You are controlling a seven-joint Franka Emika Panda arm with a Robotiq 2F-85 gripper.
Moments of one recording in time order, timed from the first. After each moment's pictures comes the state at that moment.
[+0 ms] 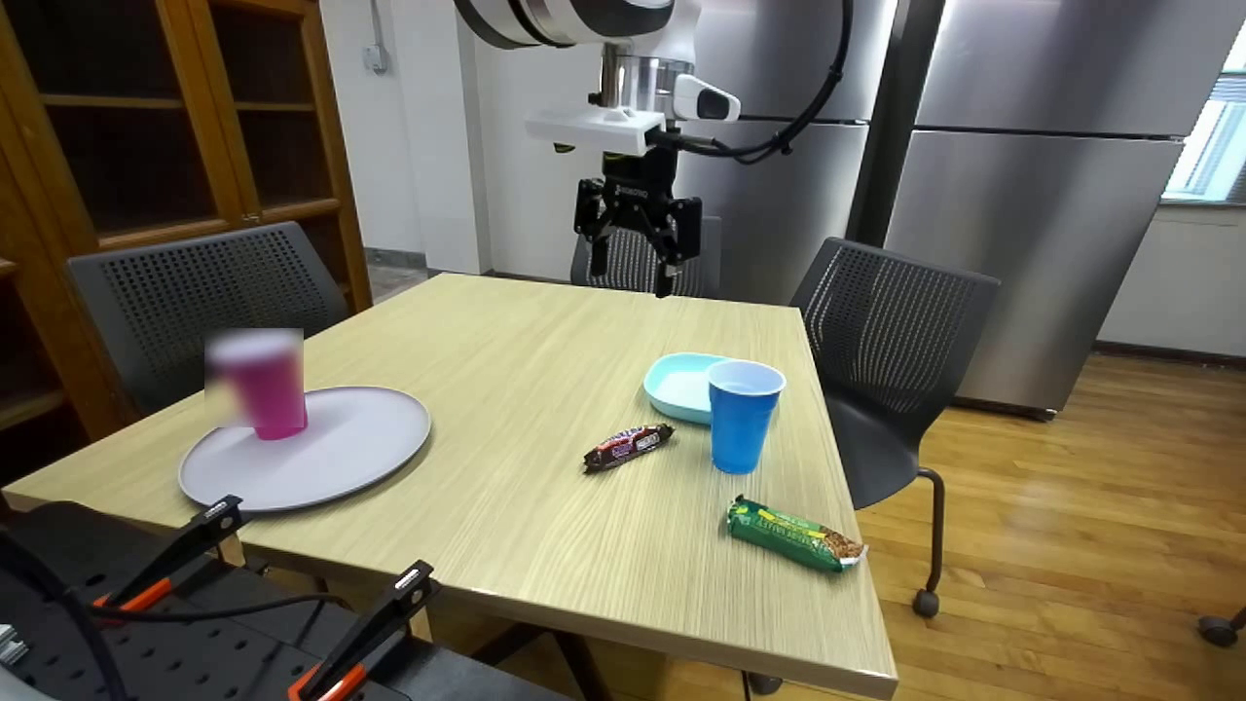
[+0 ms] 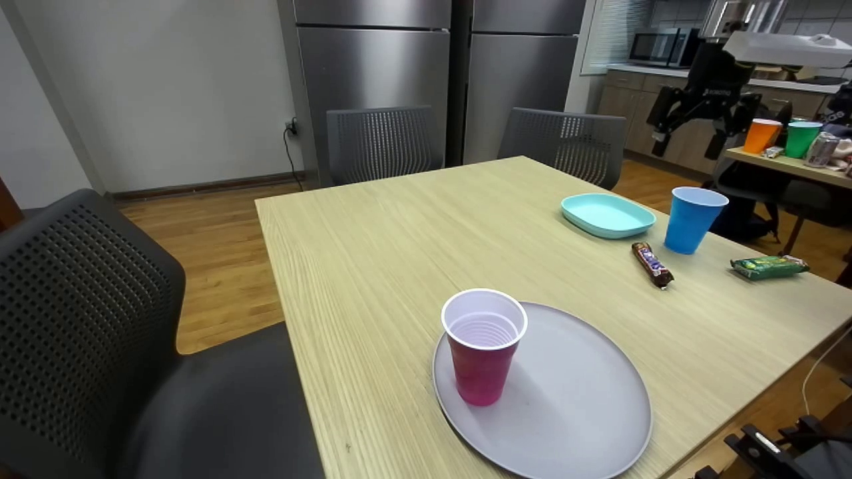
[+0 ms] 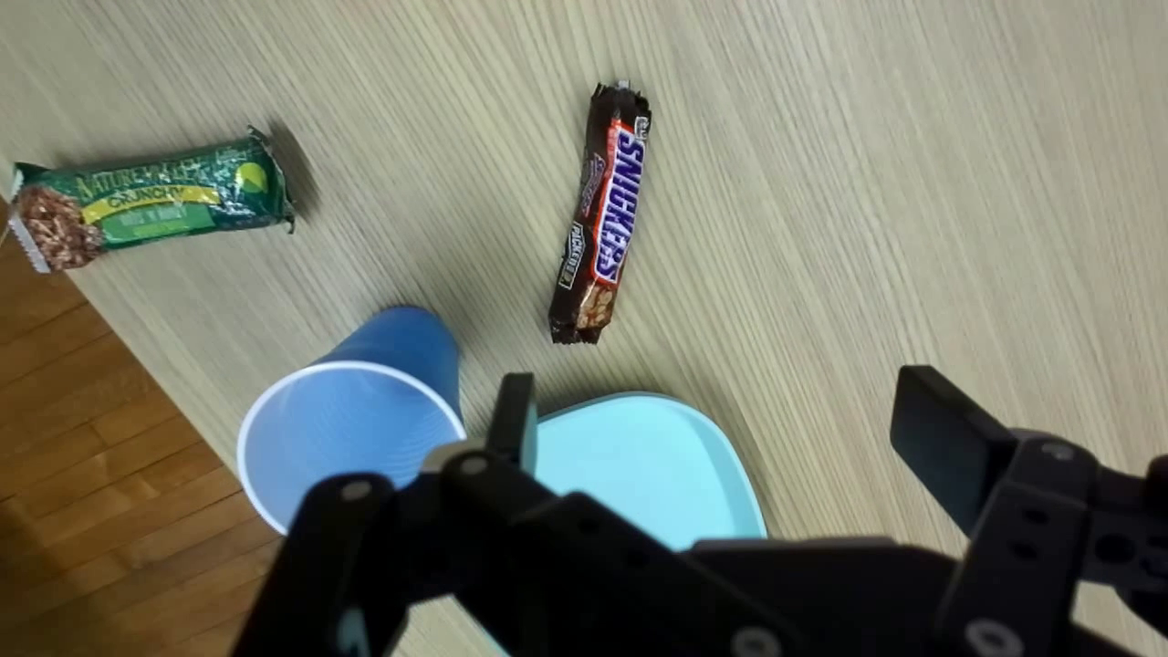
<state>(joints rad) -0.15 0.18 -0.18 -2.19 0.08 2.37 -0.10</state>
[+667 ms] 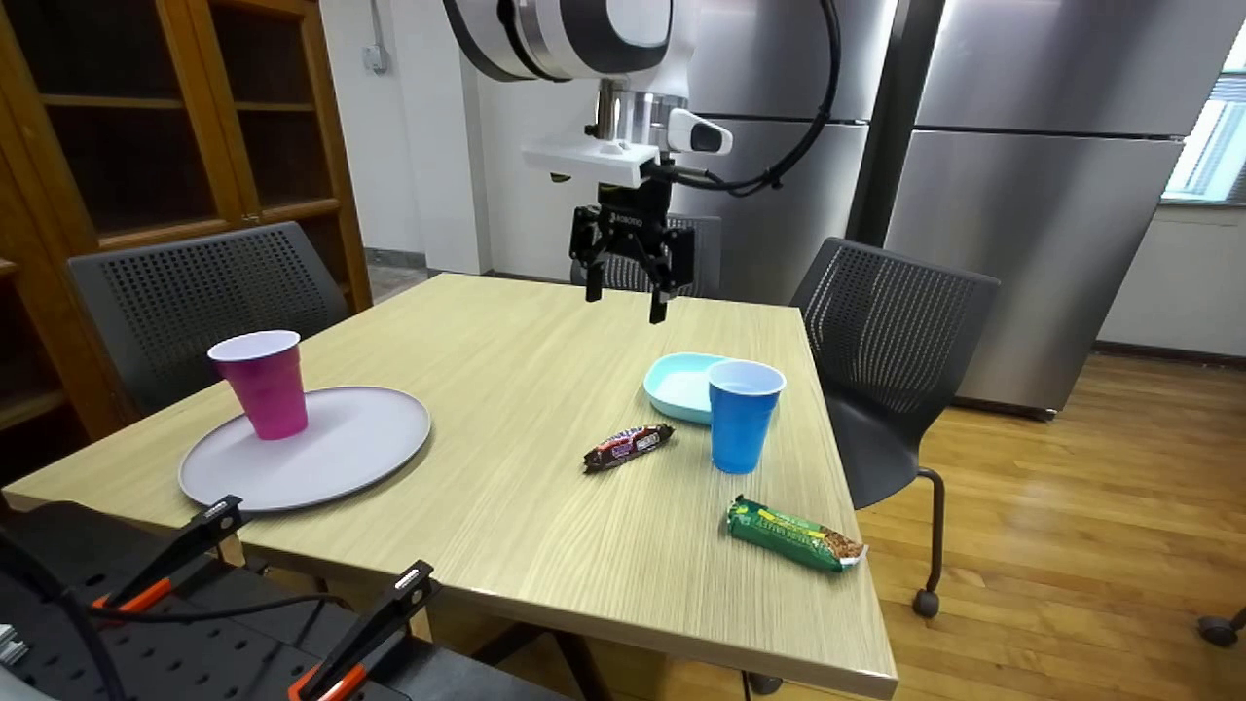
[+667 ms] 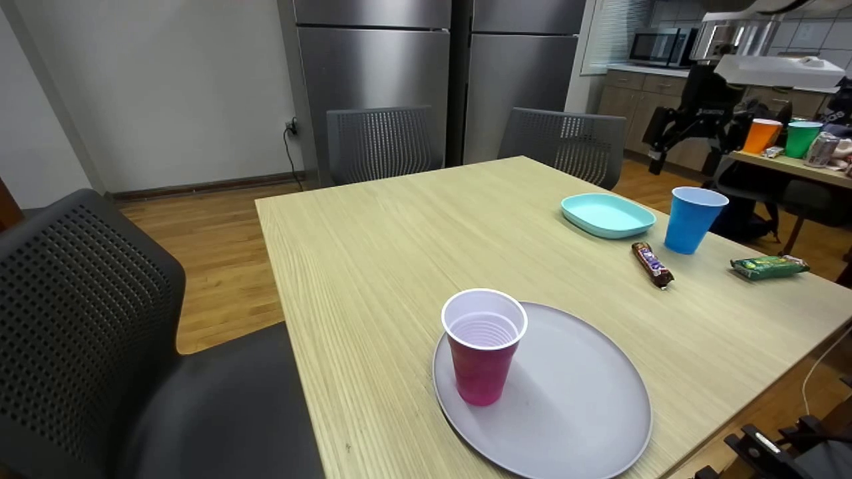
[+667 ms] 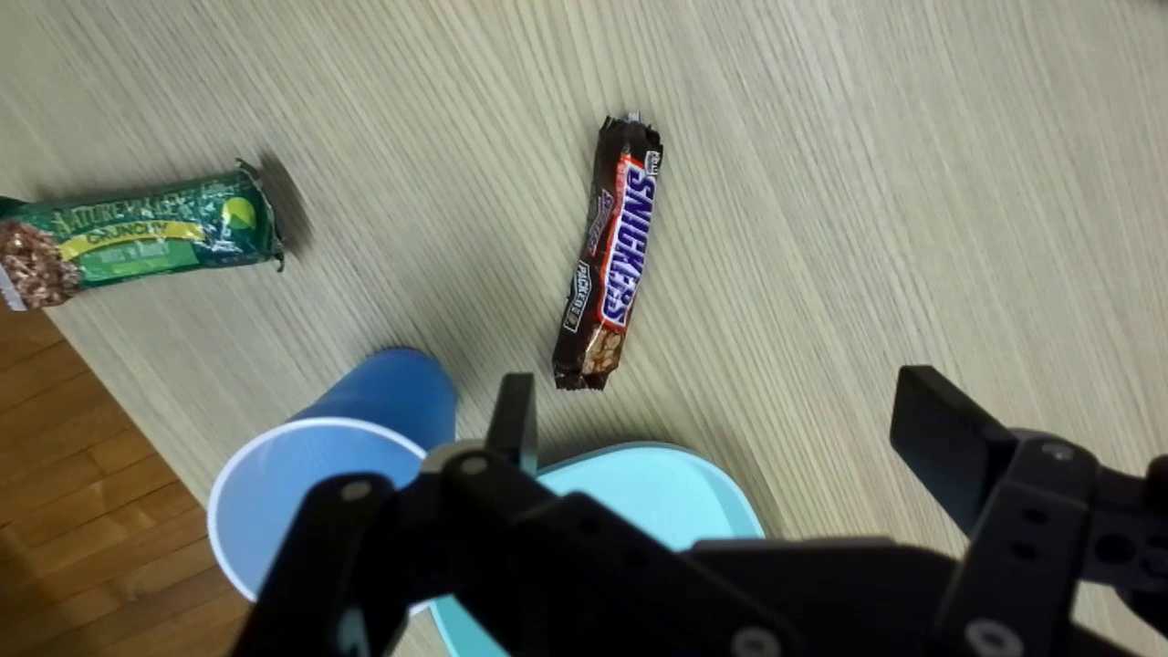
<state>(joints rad) -0.15 0.23 -0.17 -2.19 0.07 2.39 -0.10</state>
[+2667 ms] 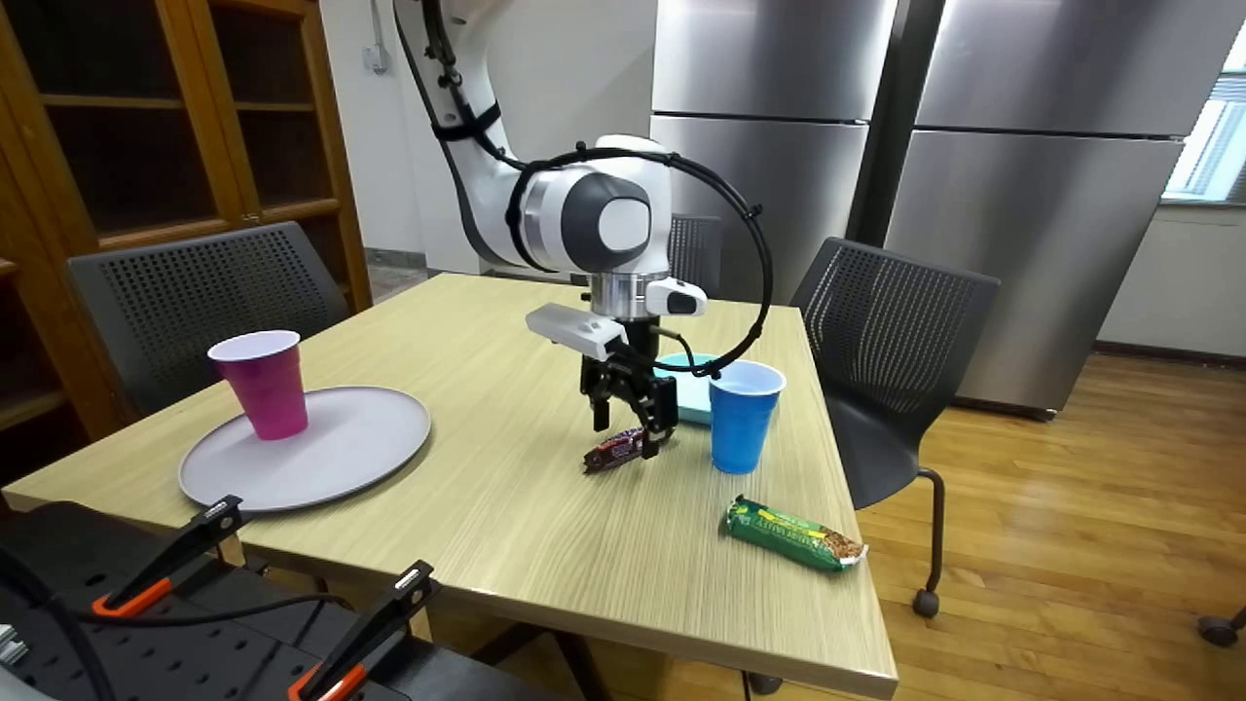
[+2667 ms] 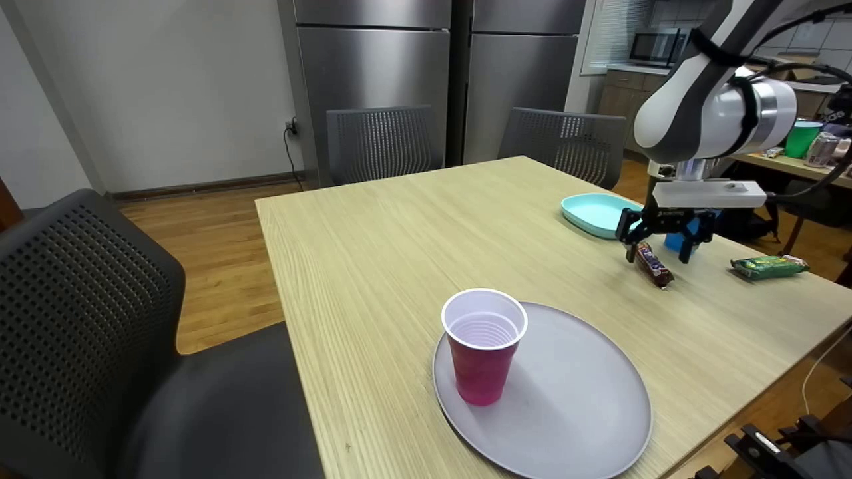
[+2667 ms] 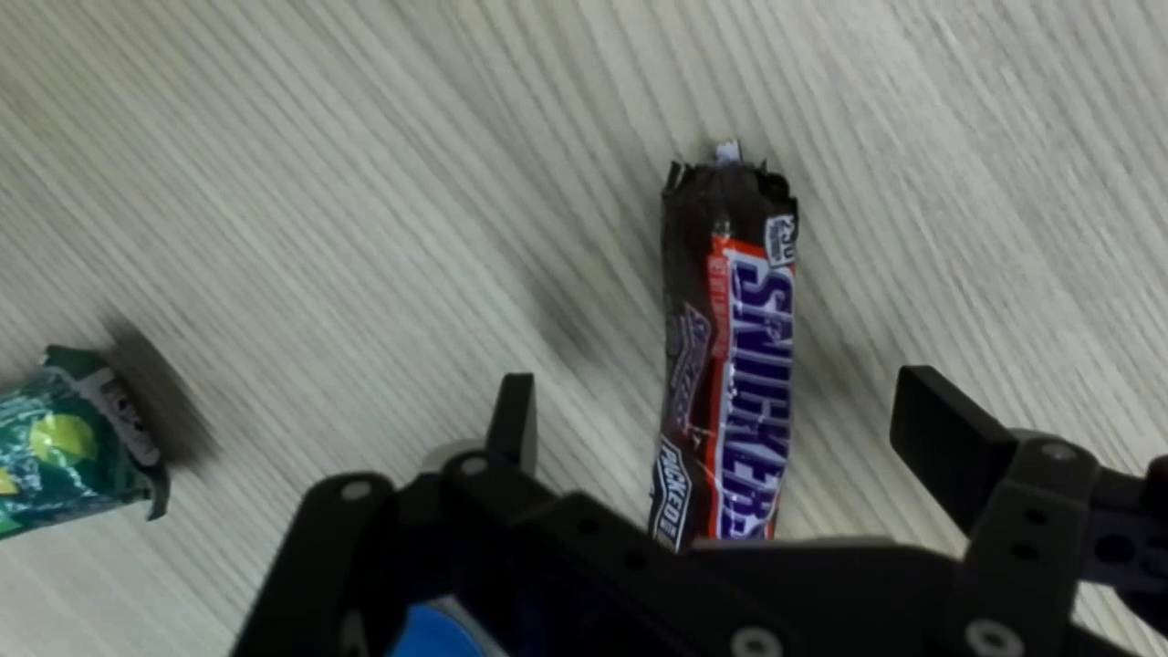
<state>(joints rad) -0.09 0.62 -0.21 -2.14 0.06 2.66 0.14</state>
